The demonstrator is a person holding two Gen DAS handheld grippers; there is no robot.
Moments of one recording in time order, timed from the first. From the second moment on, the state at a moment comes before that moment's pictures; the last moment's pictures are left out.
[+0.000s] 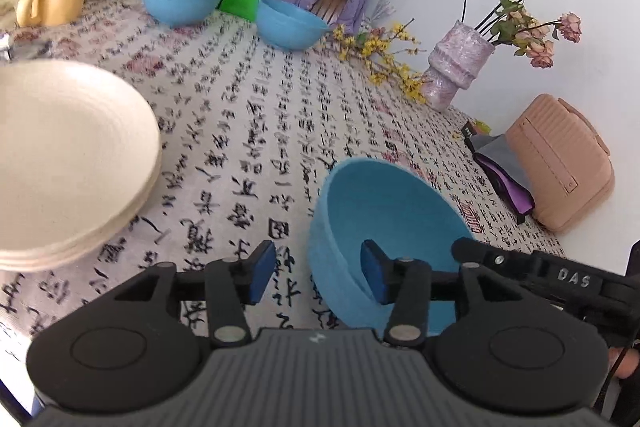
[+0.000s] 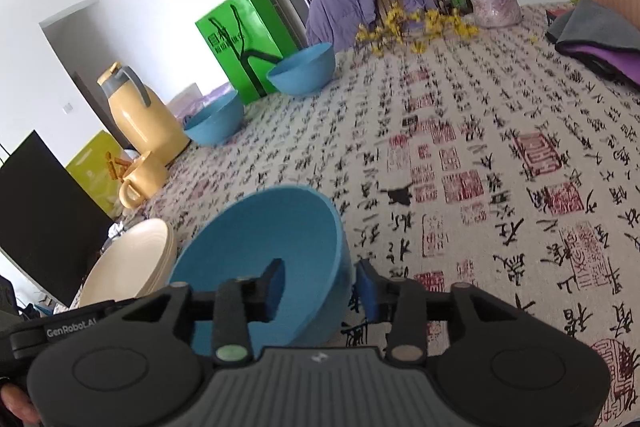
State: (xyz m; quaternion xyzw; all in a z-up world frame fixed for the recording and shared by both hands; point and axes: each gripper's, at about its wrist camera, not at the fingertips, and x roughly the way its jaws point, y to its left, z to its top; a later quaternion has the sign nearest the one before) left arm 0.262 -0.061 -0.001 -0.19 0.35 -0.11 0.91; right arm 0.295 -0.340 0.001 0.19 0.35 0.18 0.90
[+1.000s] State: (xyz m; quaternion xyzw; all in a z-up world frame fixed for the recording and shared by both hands) left arm 0.071 0.027 0.016 -0.05 0.15 0.02 0.99; right arm 0.112 -0.255 0.023 0.04 0.09 0.19 0.98
